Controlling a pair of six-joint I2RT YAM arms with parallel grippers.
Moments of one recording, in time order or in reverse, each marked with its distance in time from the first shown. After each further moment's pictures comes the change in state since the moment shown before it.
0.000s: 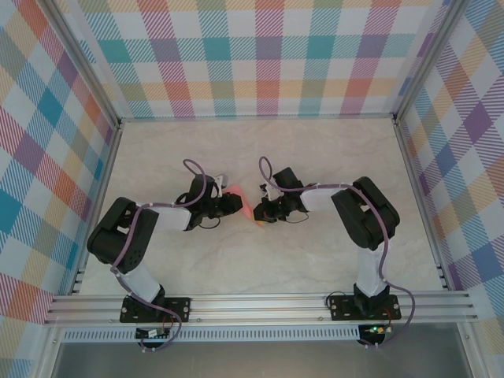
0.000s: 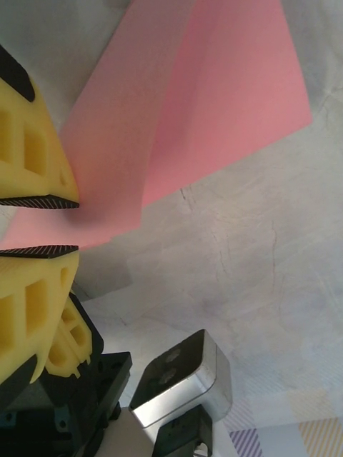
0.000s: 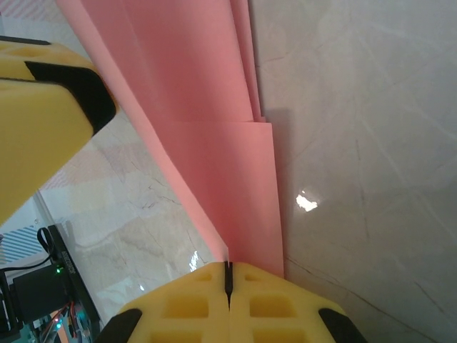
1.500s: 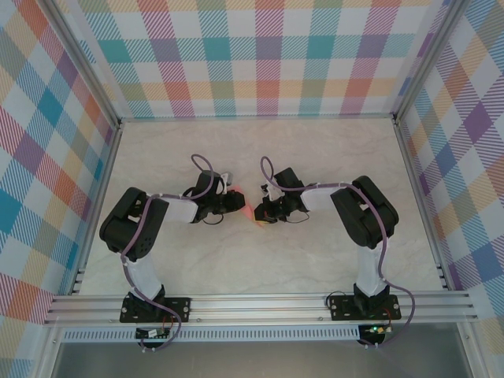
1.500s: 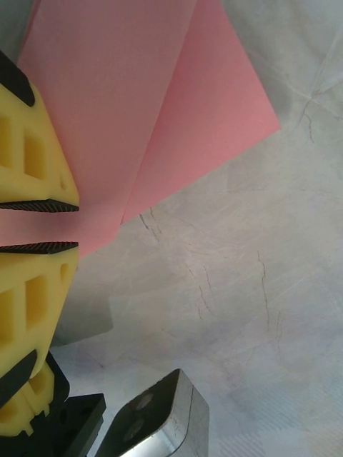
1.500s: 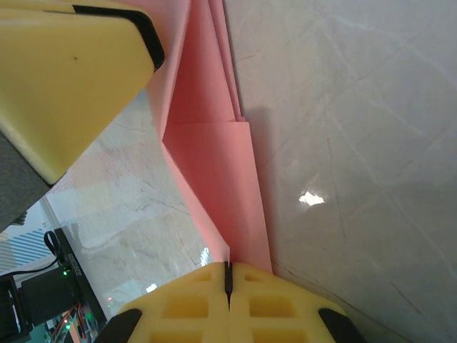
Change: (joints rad) left arm 0.000 0.122 0.108 -0.054 -0.020 0.069; right arm -0.018 0.016 0.000 -0.001 -0.016 0.023
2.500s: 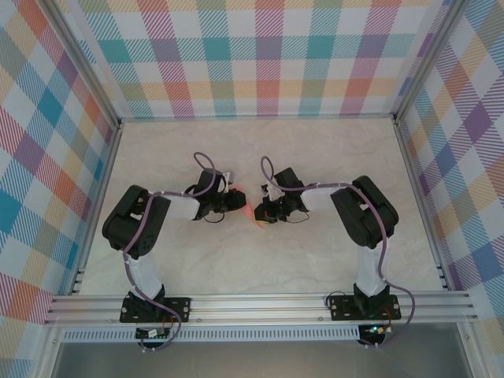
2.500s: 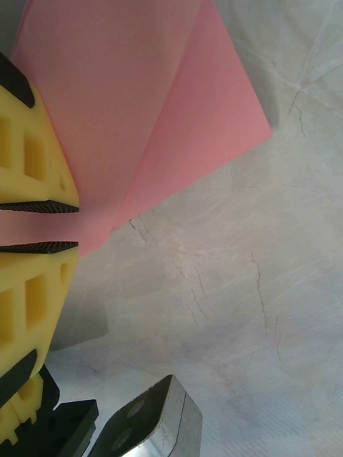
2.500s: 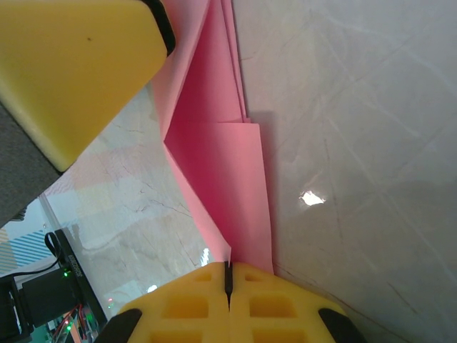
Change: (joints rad) left arm 0.000 0.019 0.042 -0.037 -0.002 0.018; right arm -0.001 0.001 0.000 0.000 0.001 0.007
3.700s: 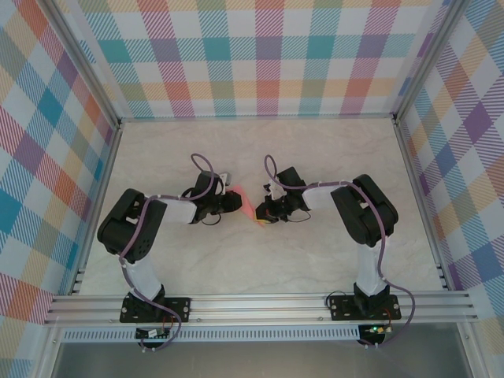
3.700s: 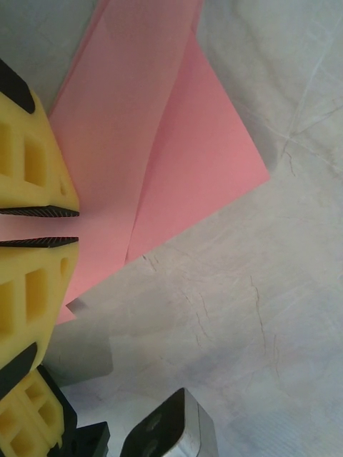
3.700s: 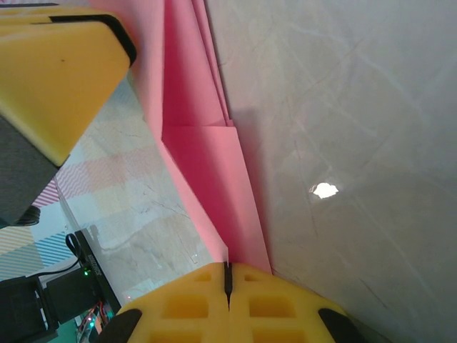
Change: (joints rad) left arm 0.008 -0.039 -0.055 0.018 -0.069 0.057; right arm -0.026 0.016 0.000 0.007 -0.046 0.037
